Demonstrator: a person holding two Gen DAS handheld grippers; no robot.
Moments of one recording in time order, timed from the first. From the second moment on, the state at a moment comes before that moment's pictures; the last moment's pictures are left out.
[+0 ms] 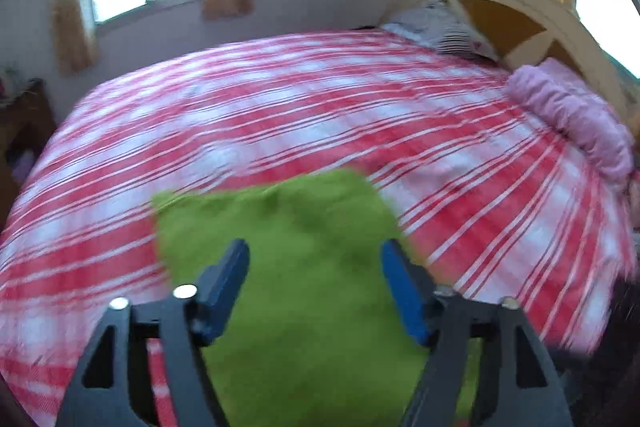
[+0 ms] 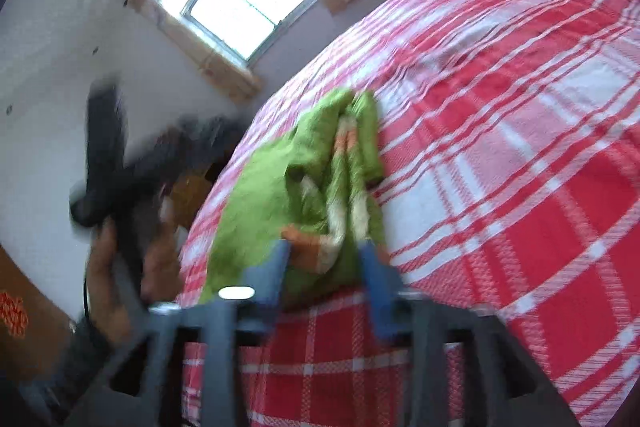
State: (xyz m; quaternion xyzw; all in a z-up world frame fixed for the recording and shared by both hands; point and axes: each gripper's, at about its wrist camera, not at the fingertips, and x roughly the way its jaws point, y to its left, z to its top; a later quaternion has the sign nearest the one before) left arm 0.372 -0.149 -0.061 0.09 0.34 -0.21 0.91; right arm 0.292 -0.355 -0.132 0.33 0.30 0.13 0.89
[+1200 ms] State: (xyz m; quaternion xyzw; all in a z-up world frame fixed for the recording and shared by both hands) left arm 0.353 -0.064 -0.113 -0.03 0.37 -0.19 0.91; right arm 0.363 -0.301 -0.059 0.10 0.32 0.20 0.92
